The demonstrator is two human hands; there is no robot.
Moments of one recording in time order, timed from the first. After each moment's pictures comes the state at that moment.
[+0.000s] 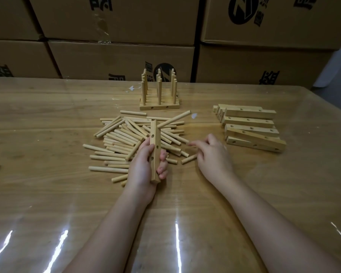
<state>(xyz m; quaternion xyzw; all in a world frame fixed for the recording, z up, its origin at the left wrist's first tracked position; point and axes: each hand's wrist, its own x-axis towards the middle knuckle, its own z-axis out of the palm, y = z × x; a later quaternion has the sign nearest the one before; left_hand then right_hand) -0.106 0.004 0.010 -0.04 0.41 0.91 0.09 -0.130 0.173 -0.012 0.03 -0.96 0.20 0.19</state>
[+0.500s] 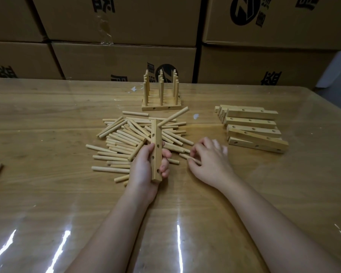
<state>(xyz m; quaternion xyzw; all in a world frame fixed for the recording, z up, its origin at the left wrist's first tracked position) -0.107 0.002 0.010 -0.04 0.41 0.90 0.10 -0.128 0.170 -0.011 0.09 -0.98 0.15 0.11</state>
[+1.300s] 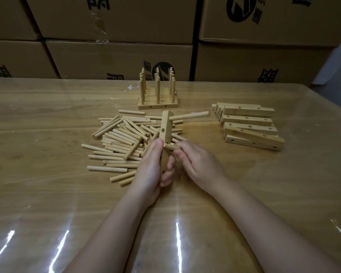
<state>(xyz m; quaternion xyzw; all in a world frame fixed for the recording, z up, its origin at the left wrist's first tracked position) -0.098 0.013 0.007 0.05 0.53 0.84 0.11 -0.109 0.153 0.002 0.26 -0.89 0.29 0.23</state>
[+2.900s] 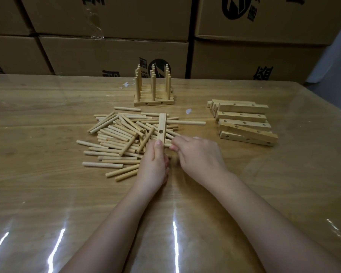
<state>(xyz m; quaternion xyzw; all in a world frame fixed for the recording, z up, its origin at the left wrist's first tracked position) -0.100 0.027 -0.002 0.01 0.73 0.68 -0.01 -0.097 0.148 0.028 0.19 -0.95 0.09 0.23</state>
